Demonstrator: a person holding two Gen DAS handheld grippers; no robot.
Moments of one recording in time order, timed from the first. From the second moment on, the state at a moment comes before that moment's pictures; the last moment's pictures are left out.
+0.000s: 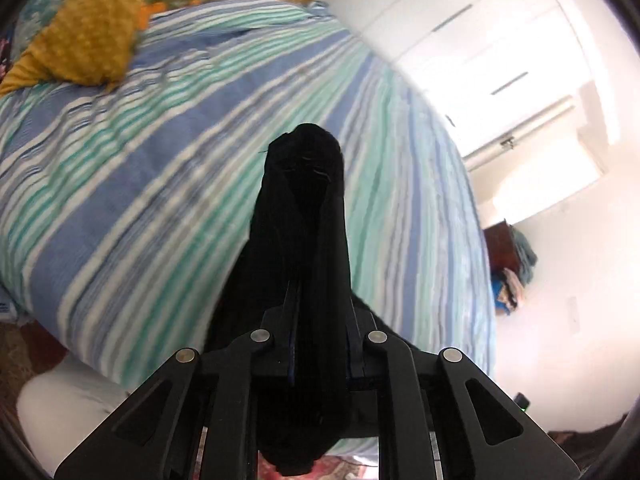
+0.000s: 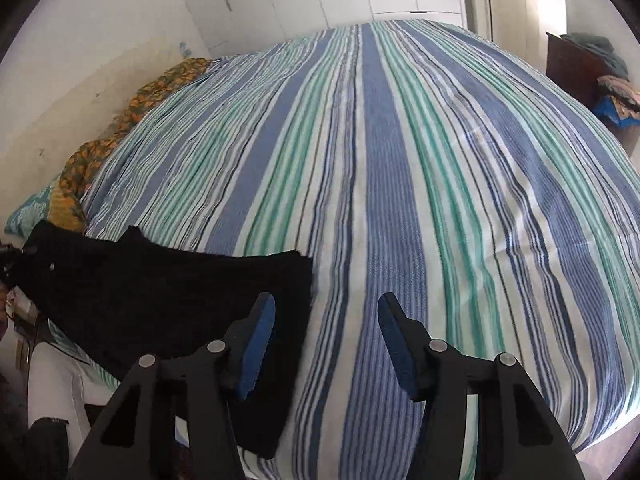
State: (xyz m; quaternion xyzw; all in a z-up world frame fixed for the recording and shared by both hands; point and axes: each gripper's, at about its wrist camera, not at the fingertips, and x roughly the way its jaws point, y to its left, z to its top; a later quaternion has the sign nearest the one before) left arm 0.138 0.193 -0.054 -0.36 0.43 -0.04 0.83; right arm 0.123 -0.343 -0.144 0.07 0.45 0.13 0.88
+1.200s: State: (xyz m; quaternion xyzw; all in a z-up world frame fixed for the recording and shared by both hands) left arm 0.137 0.038 -0.182 -0.14 0.49 -0.03 0.86; right arm 0.189 -0.172 -0.244 0.21 0.63 0.37 0.65
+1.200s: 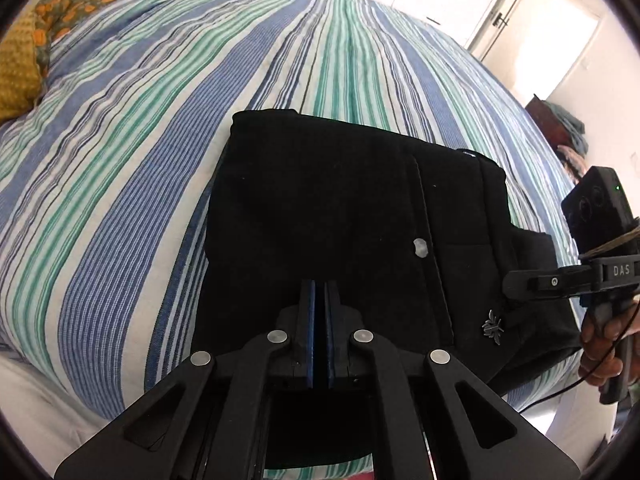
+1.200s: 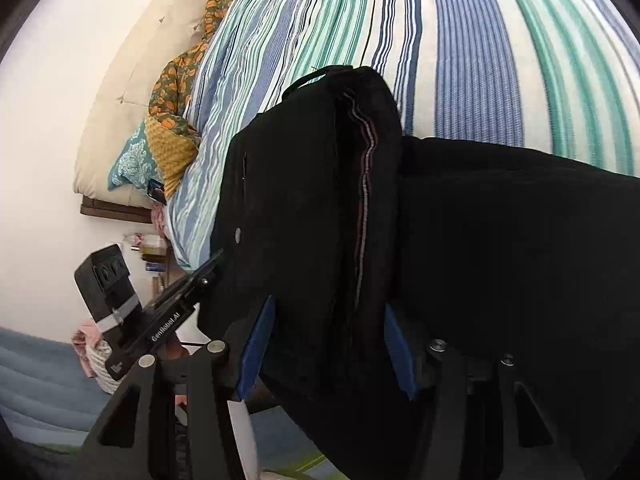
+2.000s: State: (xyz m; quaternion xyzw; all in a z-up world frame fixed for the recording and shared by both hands) left arm 0.071 0.109 -0.124 -0.22 0.41 0.06 0.89; right arm 0.145 -0.157 -0.138 0.21 0.50 0.45 0.71
